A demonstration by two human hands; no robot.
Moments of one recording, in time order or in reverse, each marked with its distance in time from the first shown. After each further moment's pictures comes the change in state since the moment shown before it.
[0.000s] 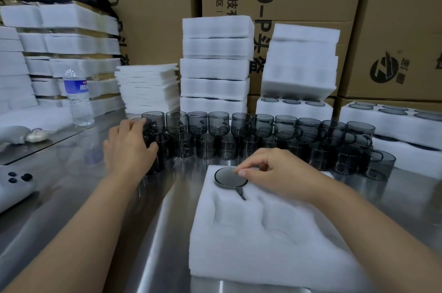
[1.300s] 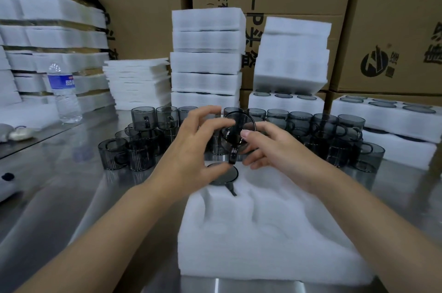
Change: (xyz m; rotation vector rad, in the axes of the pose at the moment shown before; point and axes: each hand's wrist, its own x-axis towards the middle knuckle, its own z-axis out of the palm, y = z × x) left_hand -0.059 0.082 -0.018 -0.622 -0.148 0.764; right_hand 0.007 0.006 -0.009 0.659 0.138 0.053
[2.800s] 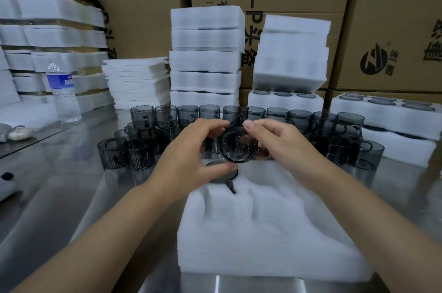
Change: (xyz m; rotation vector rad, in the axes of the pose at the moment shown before) left_hand -0.003 -0.003 0.004 -0.094 -0.009 -0.122; right_hand -0.013 -0.015 0.003 -0.113 0.125 -0.054
